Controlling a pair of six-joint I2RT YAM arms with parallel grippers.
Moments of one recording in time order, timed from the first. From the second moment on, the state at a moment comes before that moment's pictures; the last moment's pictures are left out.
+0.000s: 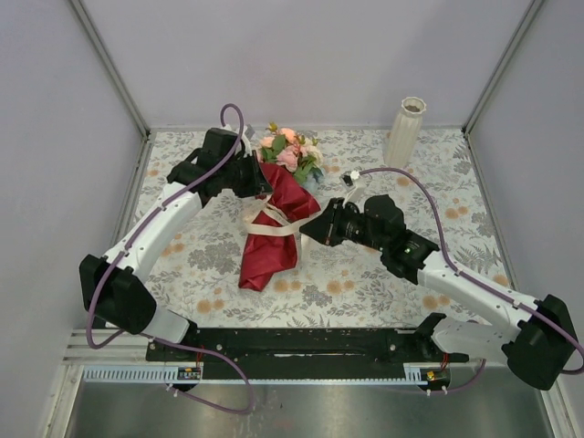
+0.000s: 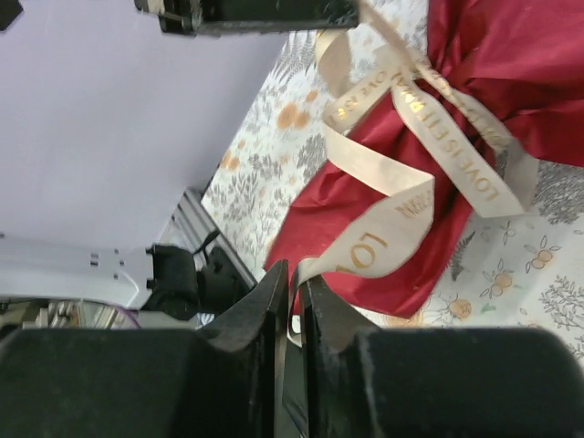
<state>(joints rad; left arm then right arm) -0.42 1.46 1.40 -0.65 0.29 -0.54 0.76 1.09 0.78 0.11 -0.22 0.74</state>
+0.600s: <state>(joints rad) -0.39 1.46 1.08 -0.65 0.28 -0.56 0.74 1.10 0.77 -0.07 0.02 0.79</state>
